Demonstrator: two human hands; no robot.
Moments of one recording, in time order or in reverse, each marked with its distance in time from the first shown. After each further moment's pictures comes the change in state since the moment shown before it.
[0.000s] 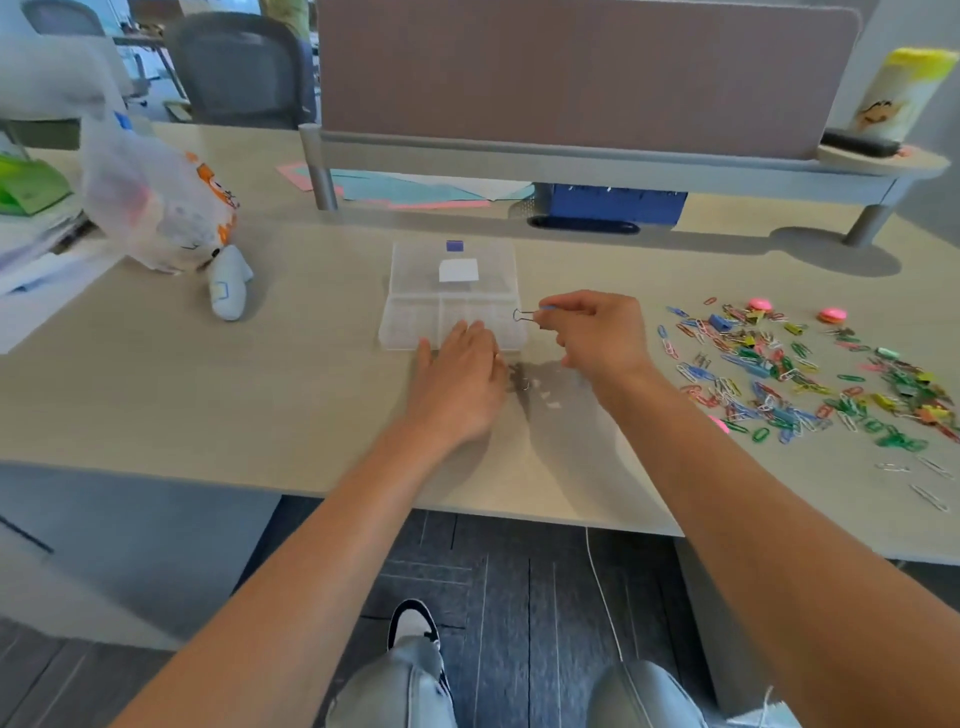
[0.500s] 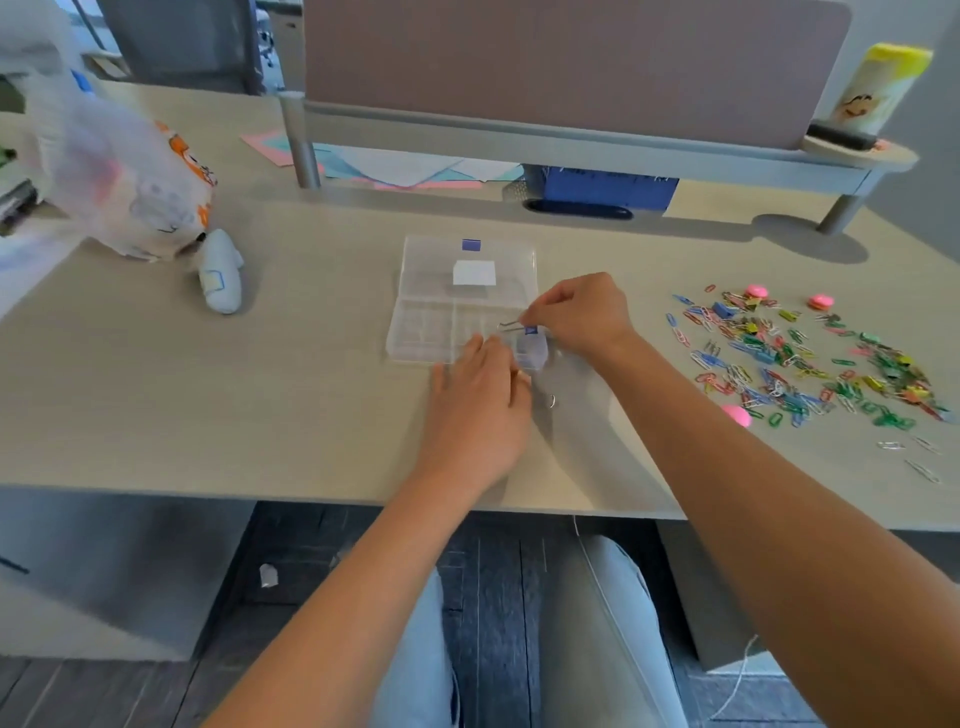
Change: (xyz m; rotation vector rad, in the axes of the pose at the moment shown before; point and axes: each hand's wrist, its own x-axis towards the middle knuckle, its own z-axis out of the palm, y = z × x) left_hand -0.030 -0.022 0.005 -0.241 0.033 0.033; right_hand 0.011 -0.019 0.039 -0.454 -0.038 0.037
